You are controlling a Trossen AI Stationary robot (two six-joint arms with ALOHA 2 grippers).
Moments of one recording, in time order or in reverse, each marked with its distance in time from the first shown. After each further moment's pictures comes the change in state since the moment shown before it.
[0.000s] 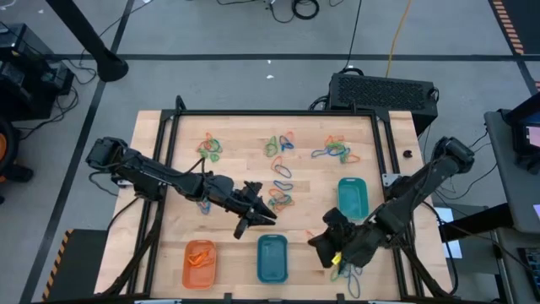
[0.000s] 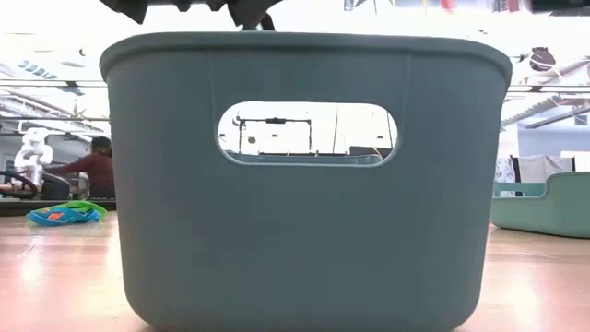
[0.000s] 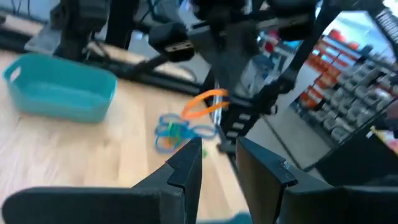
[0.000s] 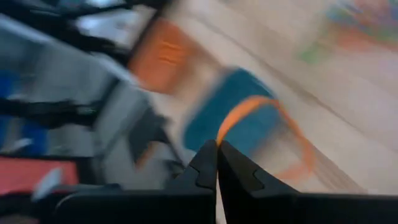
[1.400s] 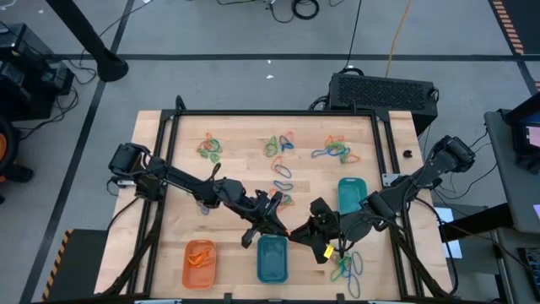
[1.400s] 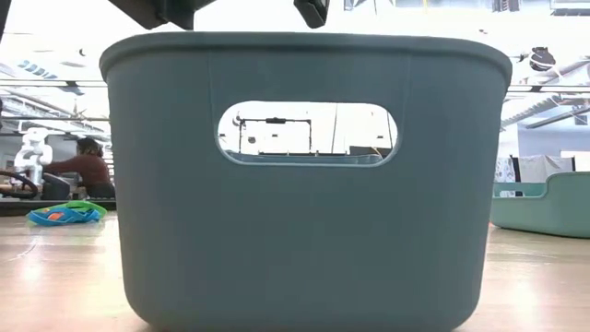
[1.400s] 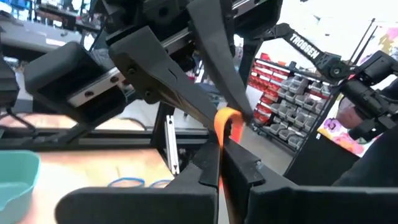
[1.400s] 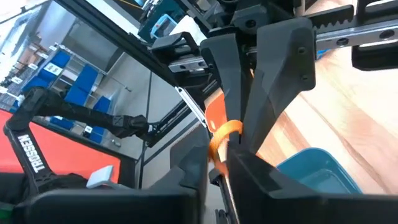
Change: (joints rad) left arm -0.013 0.218 0.124 0.340 0.182 0.094; right arm -0.141 -0.010 0.001 0.372 -0.127 -0.390
